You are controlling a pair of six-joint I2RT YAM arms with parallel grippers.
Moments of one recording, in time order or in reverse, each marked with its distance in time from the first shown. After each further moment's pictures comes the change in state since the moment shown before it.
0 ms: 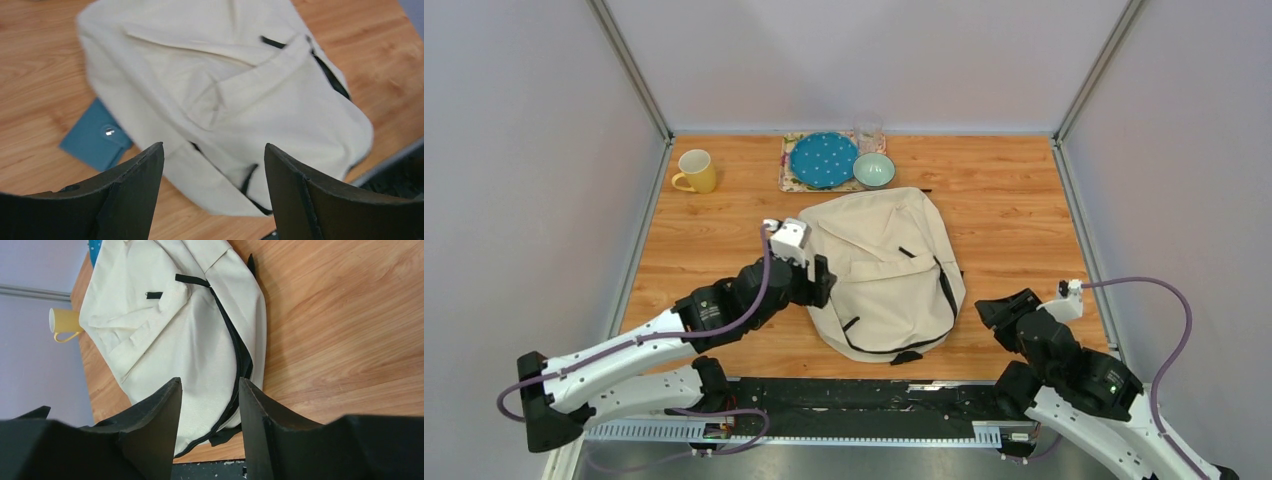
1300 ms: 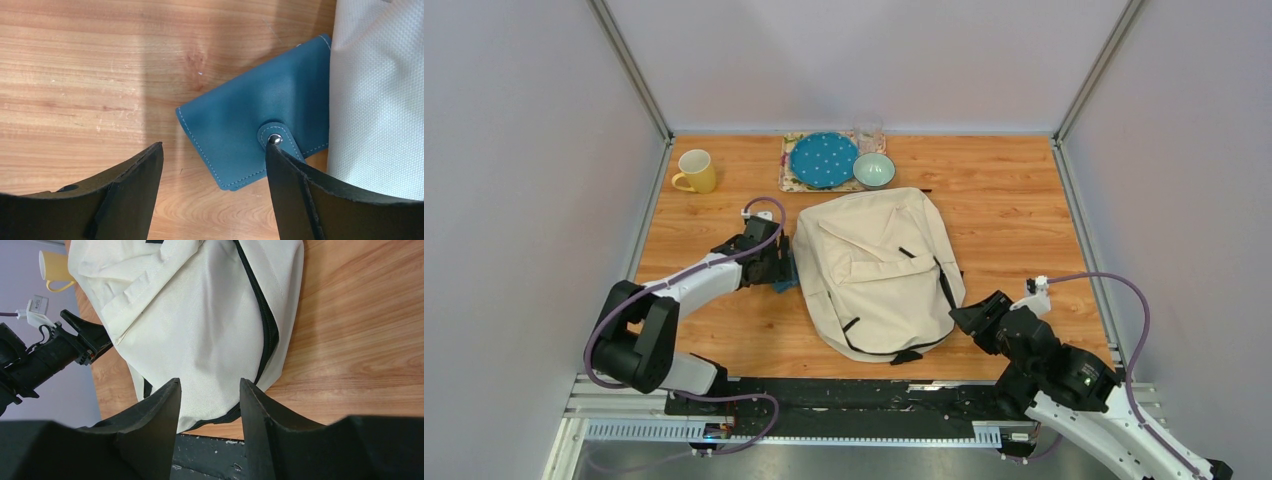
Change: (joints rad) left arm 0.718 0.524 -0.115 0.087 0.243 0.027; right arm 0.000 0.022 -0.135 0.169 -0.198 -0.051
